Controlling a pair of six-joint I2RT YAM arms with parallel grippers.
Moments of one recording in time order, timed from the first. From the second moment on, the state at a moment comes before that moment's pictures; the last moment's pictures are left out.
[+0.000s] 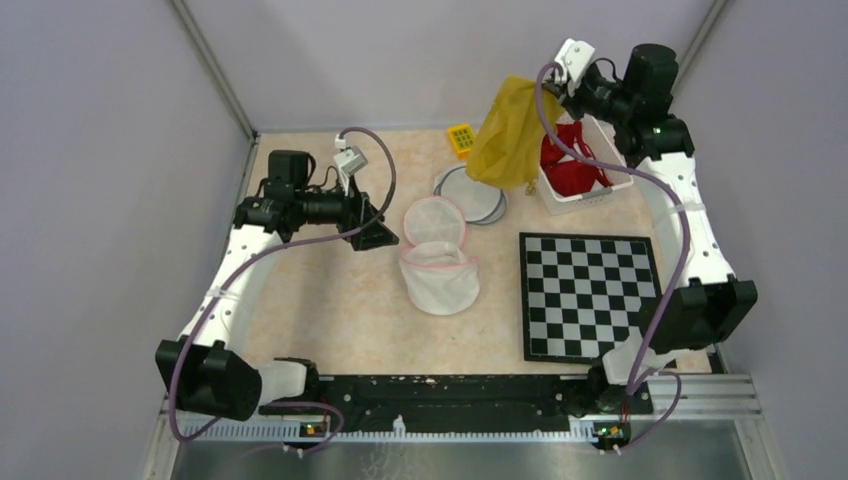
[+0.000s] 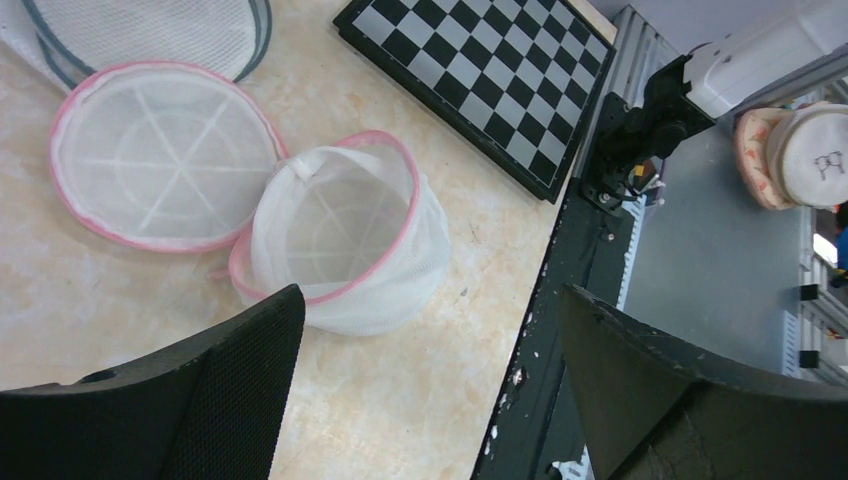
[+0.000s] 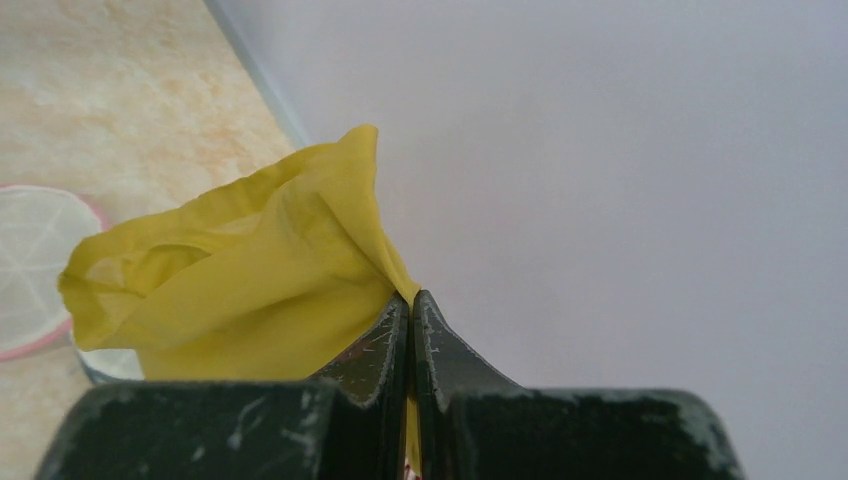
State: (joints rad) left arm -0.15 1.24 1.22 -0.71 1.03 0.18; right arm 0.13 1.53 1.74 -0.39 -0.65 -0.74
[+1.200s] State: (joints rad) left arm -0.15 1.41 1.28 -0.67 1.11 0.13; right arm -0.14 2.20 1.99 -0.10 -0.82 -1.11
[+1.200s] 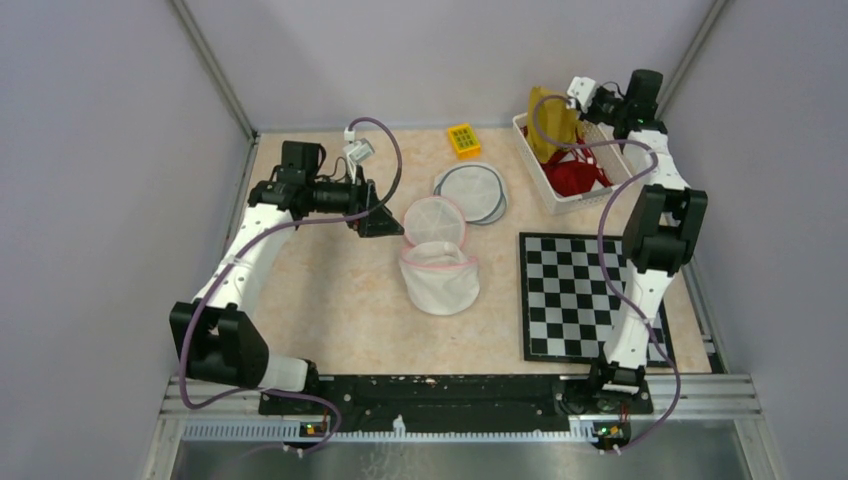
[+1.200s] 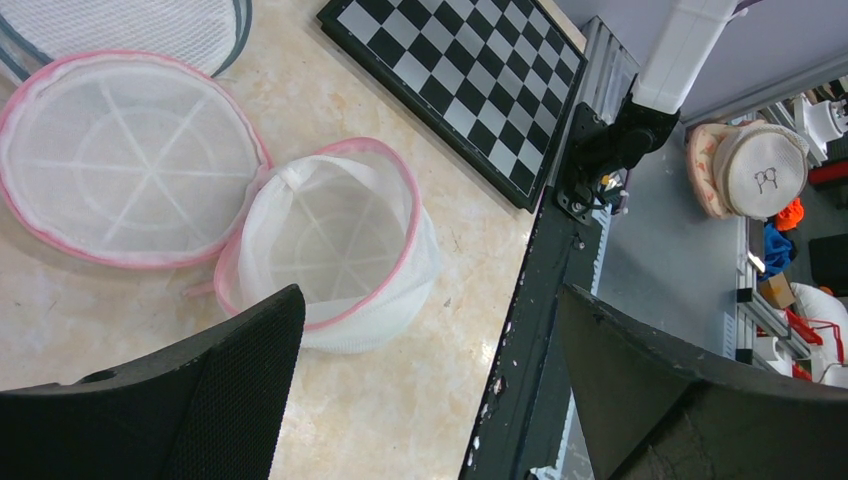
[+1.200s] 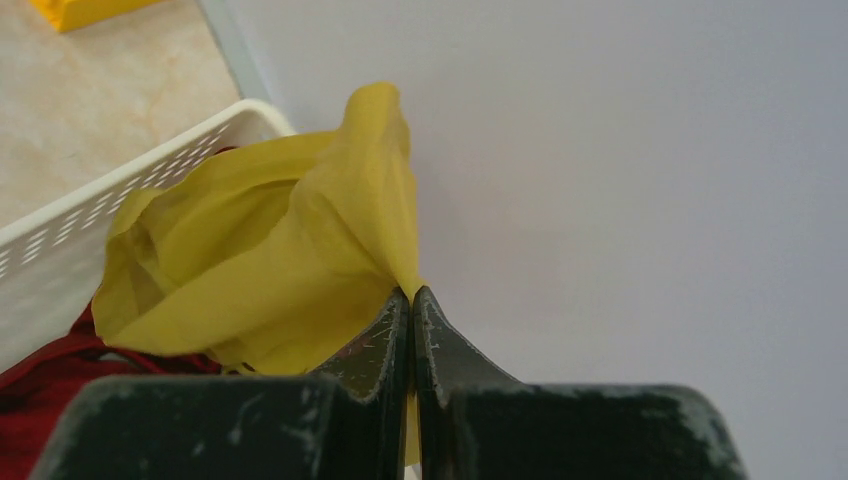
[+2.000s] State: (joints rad) left arm -0.15 1.42 1.28 -0.67 1.11 0.14; right arm -0.21 1.95 1.56 -0.21 -0.86 -1.38
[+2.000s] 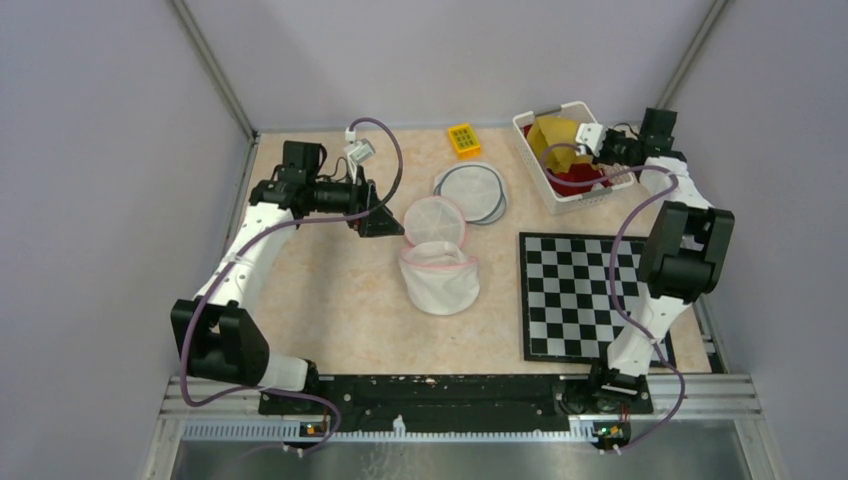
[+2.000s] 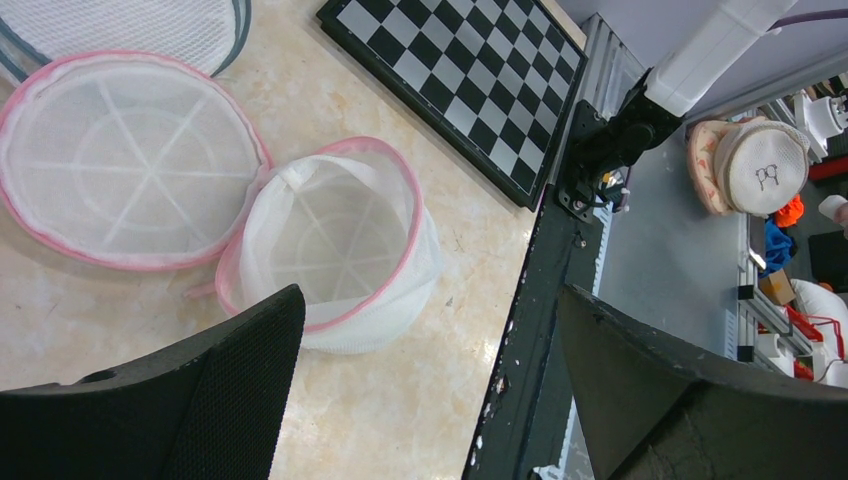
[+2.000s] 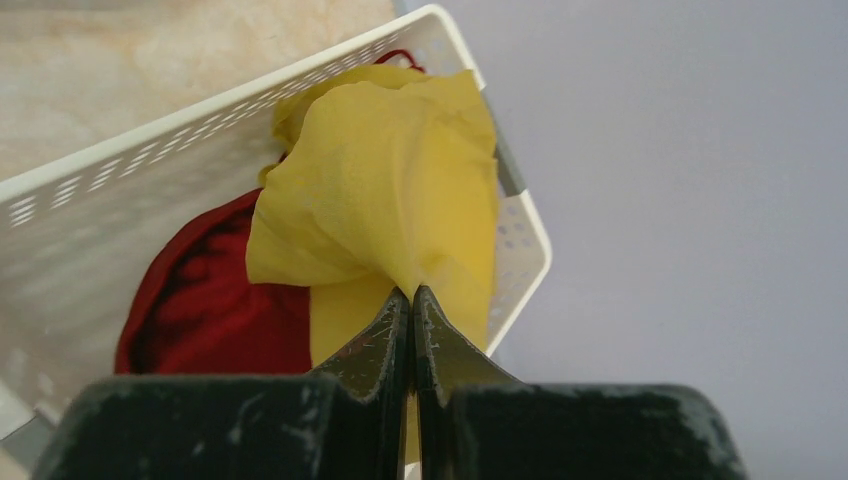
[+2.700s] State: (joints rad) left arm -0.15 1.41 1.25 -0.67 1.11 0.16; right arm -0.23 1.90 1.48 -0.54 -0.80 -1.67
